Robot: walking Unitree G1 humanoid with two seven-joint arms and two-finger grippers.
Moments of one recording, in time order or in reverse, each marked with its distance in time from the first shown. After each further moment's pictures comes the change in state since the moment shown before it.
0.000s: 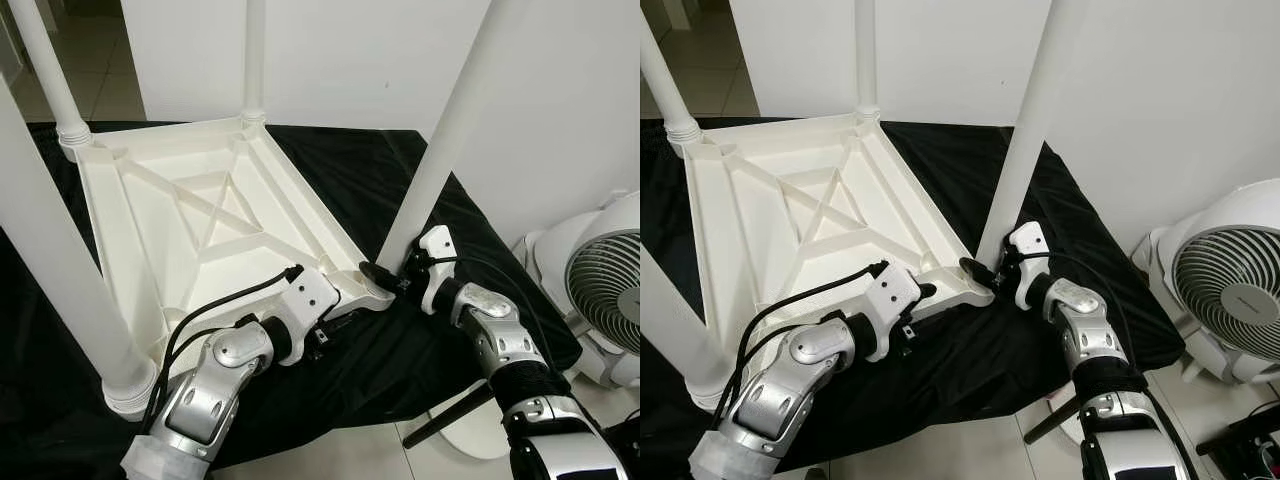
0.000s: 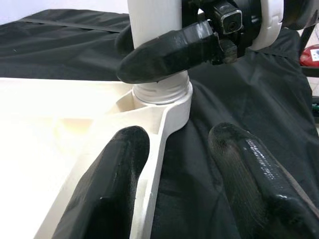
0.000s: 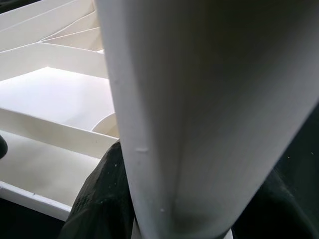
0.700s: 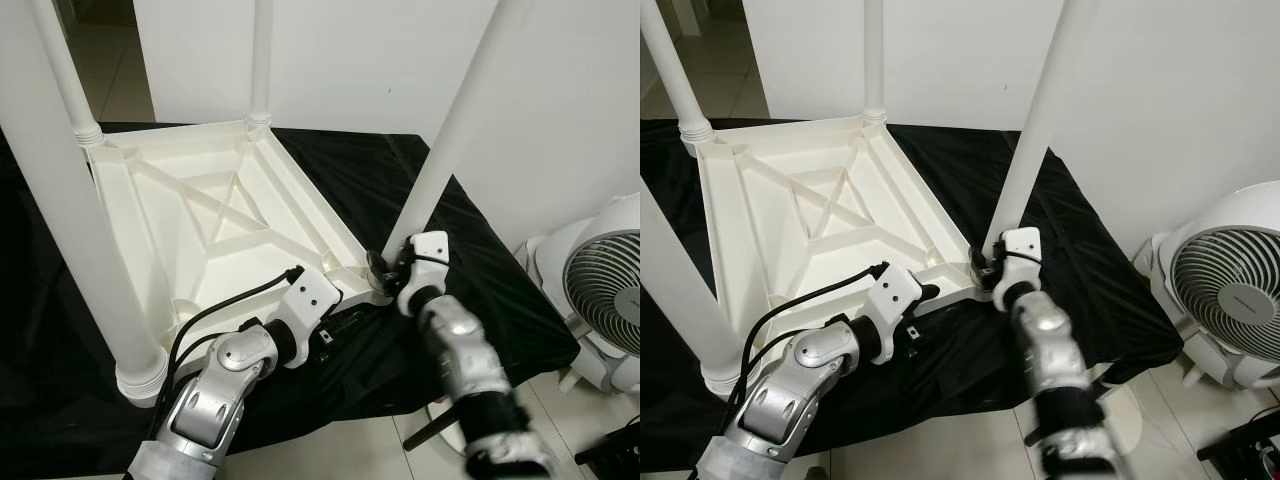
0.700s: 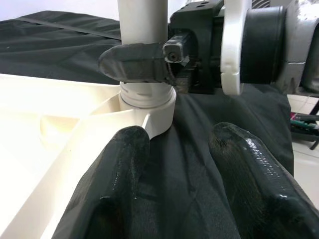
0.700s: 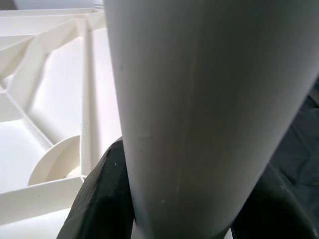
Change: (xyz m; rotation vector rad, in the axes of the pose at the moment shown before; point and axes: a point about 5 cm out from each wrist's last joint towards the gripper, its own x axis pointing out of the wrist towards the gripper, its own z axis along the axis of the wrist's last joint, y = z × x) left arm 0.004 -0.006 0.001 -0.080 -0.031 -0.004; right arm 0.010 0.031 -0.001 0.158 -0.034 -0.591
